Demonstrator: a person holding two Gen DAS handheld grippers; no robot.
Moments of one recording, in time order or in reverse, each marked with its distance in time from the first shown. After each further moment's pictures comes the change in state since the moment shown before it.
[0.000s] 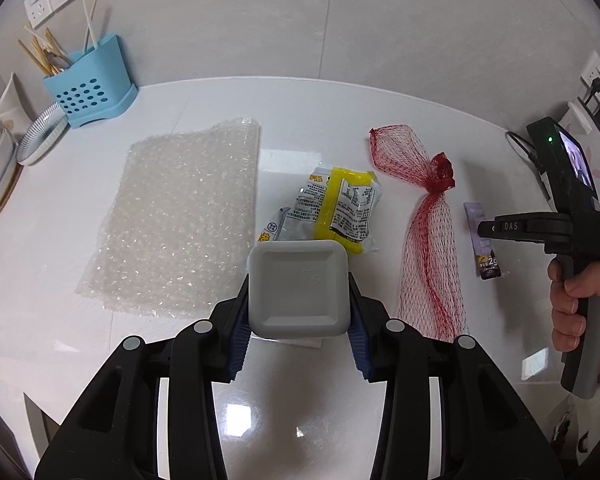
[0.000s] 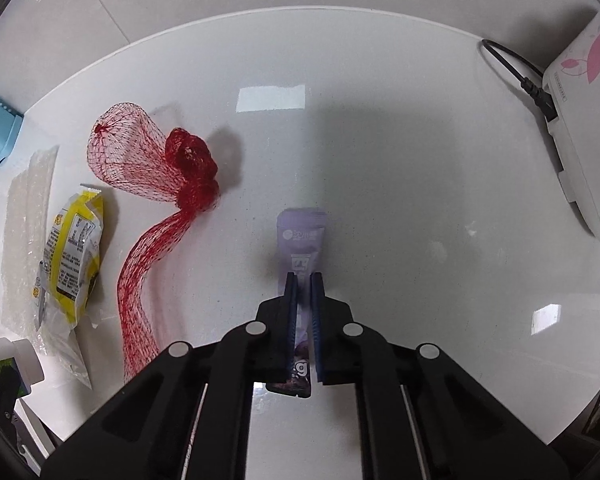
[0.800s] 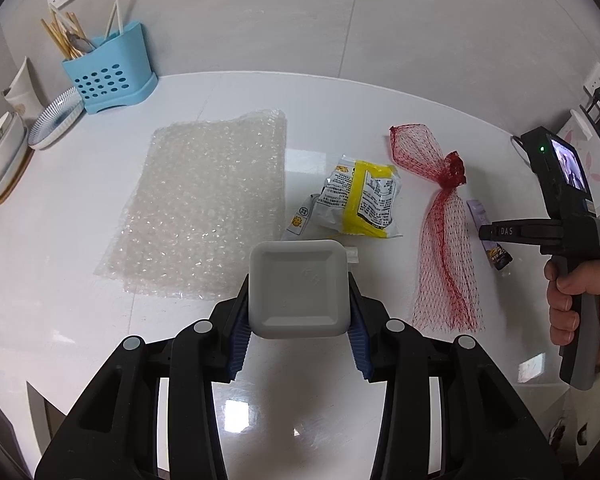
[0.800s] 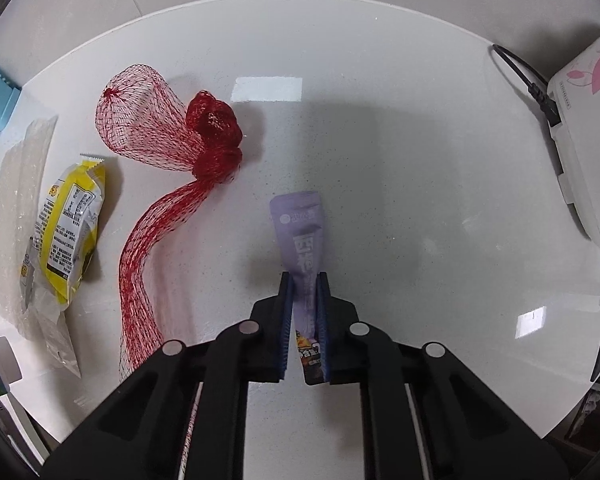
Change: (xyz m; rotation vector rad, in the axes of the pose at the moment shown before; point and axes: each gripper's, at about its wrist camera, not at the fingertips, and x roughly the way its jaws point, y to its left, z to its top) left arm -0.011 0.026 -0.014 -0.034 -0.001 0.001; right arm 0.011 0.031 -0.014 -0.066 0.009 -0.071
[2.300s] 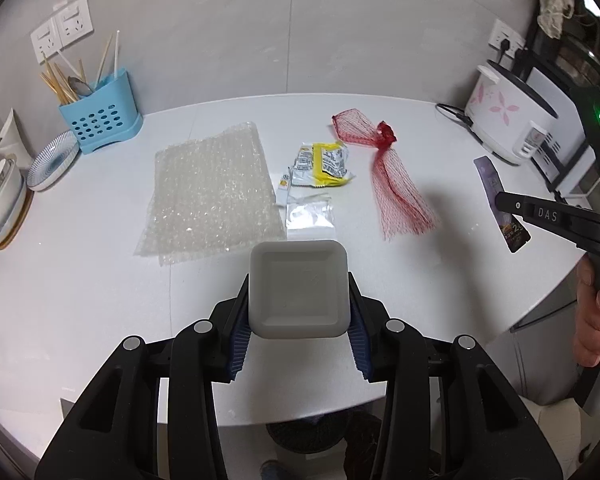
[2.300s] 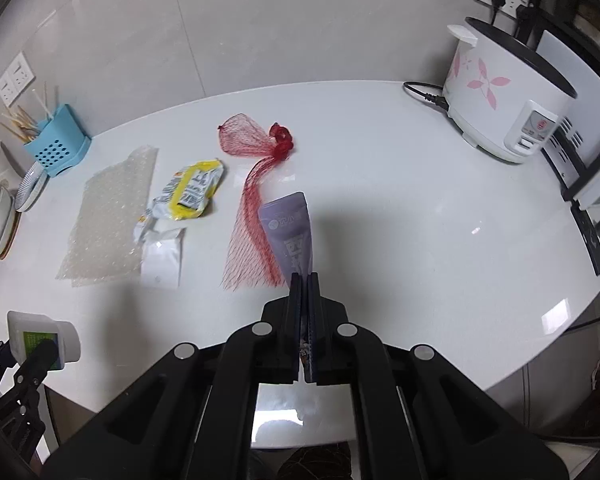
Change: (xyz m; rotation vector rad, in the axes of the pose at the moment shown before) left arm -0.093 0.036 -0.089 0.241 -0.119 -0.125; right arm -0.162 0.033 -0.187 0.170 -0.350 0.028
